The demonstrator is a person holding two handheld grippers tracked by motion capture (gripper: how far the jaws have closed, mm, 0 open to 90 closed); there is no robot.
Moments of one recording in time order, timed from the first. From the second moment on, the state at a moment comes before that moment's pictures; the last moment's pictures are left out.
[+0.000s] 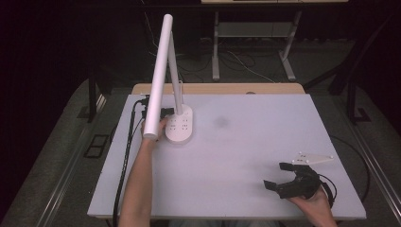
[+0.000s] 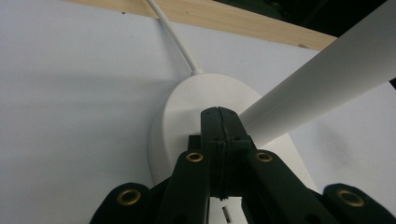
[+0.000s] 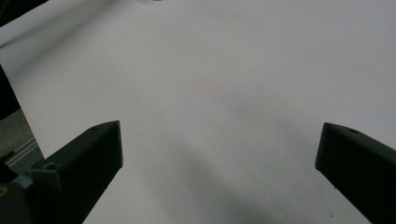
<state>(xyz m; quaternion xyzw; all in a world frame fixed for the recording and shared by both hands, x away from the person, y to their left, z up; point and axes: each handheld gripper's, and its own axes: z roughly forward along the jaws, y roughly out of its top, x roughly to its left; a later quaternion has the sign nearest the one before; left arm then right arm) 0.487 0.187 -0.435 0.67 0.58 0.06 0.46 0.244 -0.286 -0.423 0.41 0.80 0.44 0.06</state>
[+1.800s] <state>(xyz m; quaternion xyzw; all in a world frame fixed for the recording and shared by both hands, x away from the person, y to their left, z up) 0.388 0.225 -0.390 0.69 0.49 0.06 0.53 0.245 -0.285 -0.422 0.41 0.80 0.44 0.06</state>
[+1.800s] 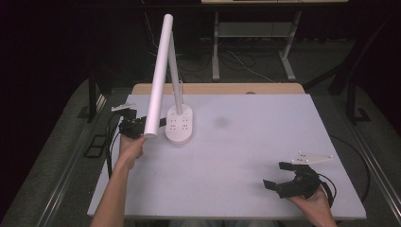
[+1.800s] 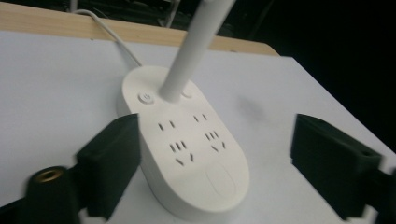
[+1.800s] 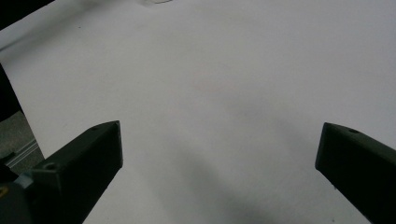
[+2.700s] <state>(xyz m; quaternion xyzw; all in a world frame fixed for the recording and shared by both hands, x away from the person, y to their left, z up) 0.309 0.213 -0.393 0.72 0.43 0.05 0.54 0.244 -0.285 -0.422 0.41 0.80 0.44 0.06</state>
